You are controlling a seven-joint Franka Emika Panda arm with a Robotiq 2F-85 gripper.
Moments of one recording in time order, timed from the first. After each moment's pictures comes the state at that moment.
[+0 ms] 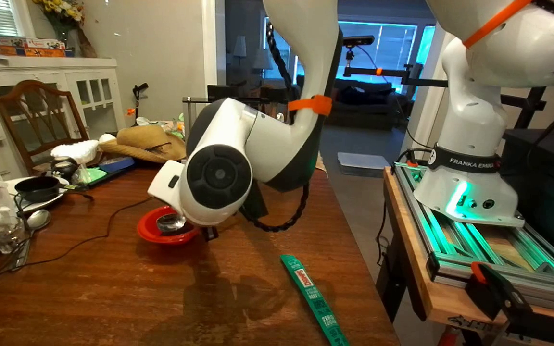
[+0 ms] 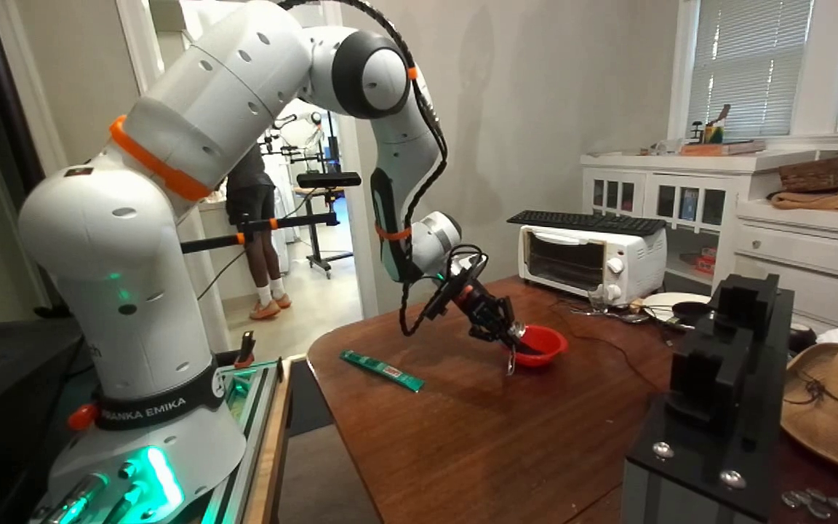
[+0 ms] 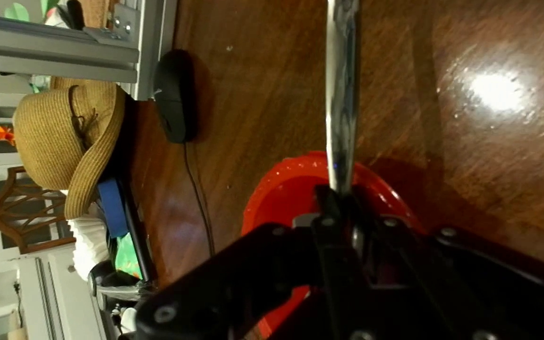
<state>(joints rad) 0.30 0.81 0.36 -1.90 -1.48 2.01 0.88</state>
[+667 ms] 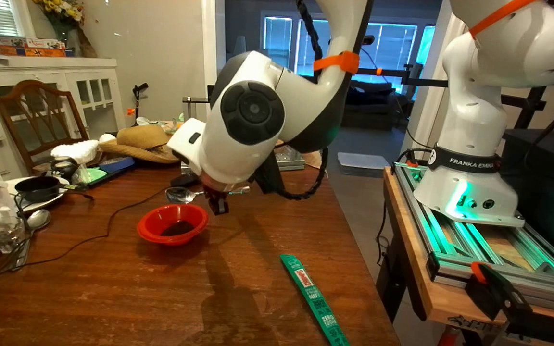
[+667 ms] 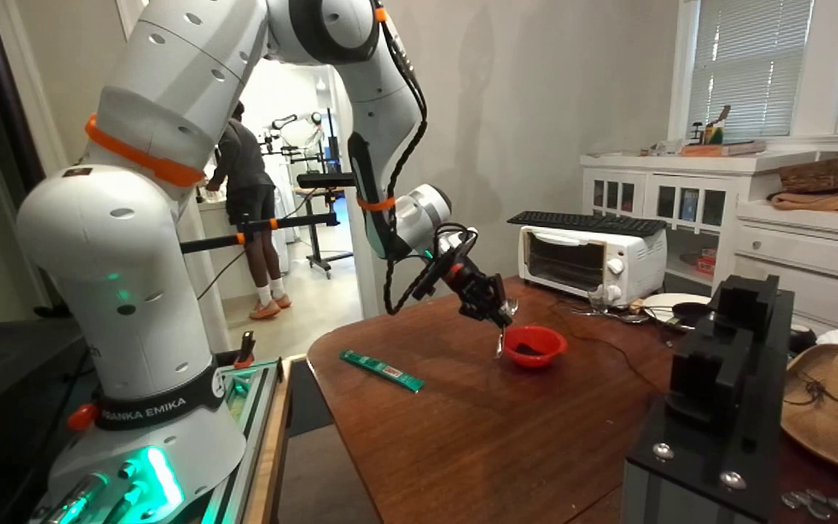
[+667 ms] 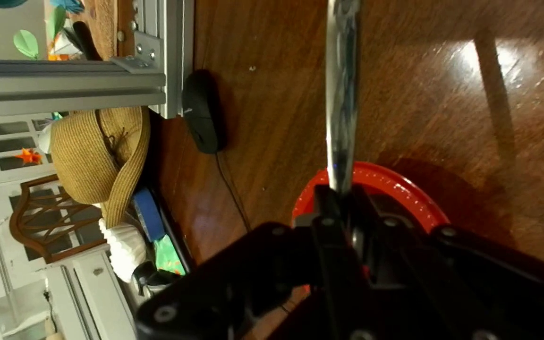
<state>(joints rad) 0.28 0.57 0.34 -2.10 -1.42 2.12 0.96</state>
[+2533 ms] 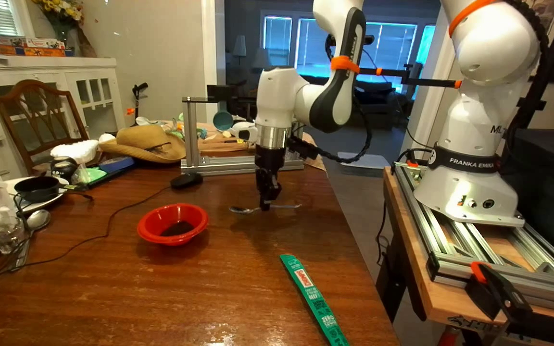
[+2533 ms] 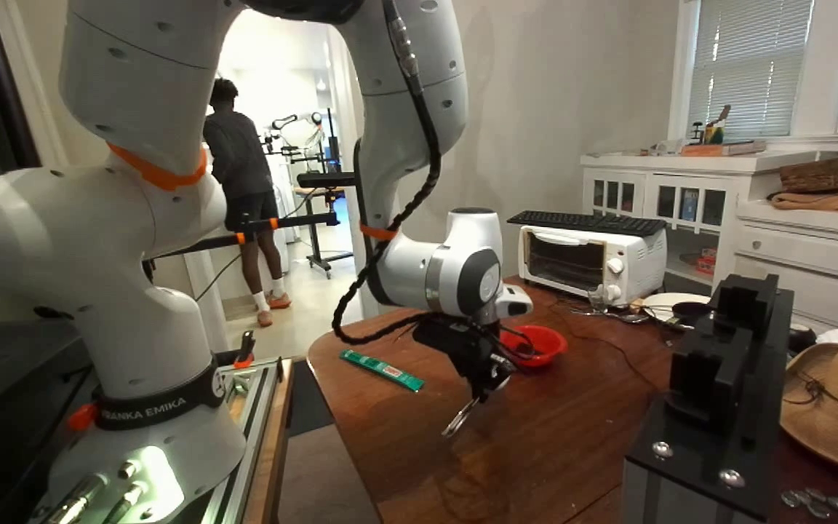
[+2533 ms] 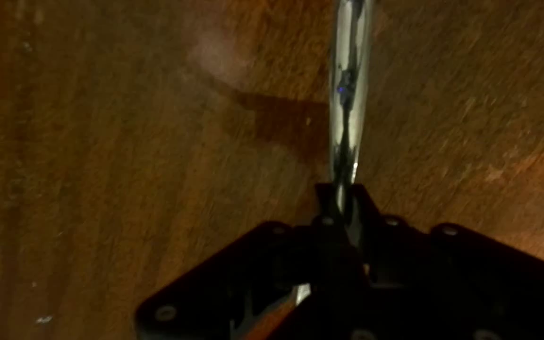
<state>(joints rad) -0.54 0.58 0.53 -2.44 -0.96 2.90 0.18</state>
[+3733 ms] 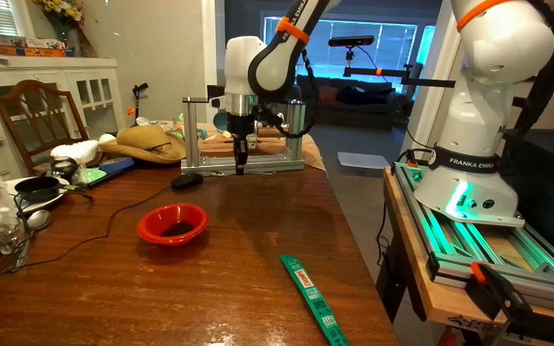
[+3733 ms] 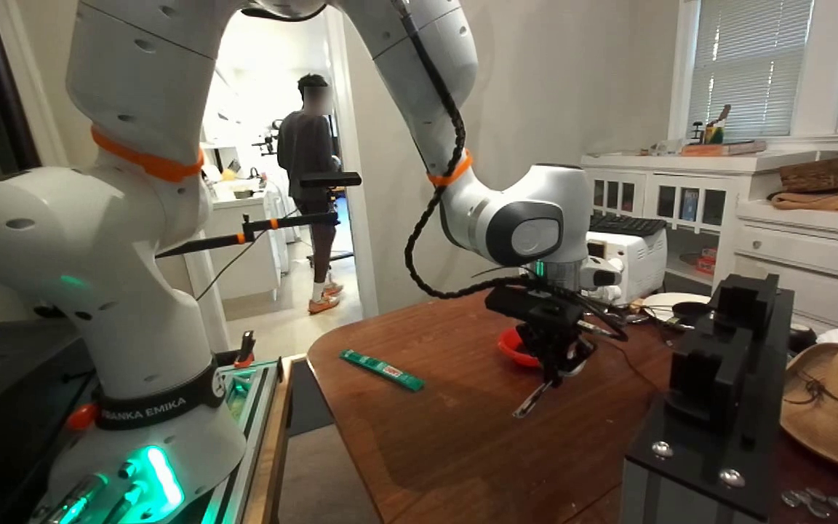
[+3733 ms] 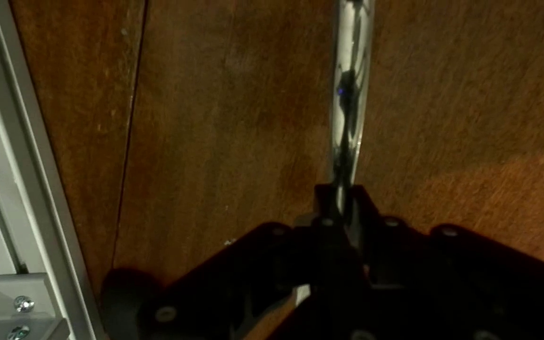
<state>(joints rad) -0.24 0.47 0.24 -2.23 -0.21 2.72 -0.39</state>
